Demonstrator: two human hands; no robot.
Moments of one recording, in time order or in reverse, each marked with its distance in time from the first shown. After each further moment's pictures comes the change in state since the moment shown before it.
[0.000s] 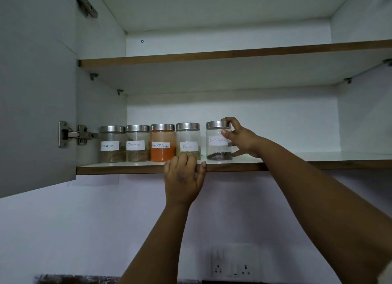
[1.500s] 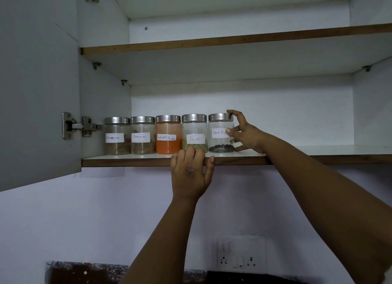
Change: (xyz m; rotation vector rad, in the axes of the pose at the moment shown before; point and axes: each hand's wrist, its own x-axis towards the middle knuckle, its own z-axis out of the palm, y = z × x) left_hand -0.002 0.002 -0.001 0.007 -0.004 0.012; right_hand 0.007 0.009 0.012 -0.011 -0.043 -0.023
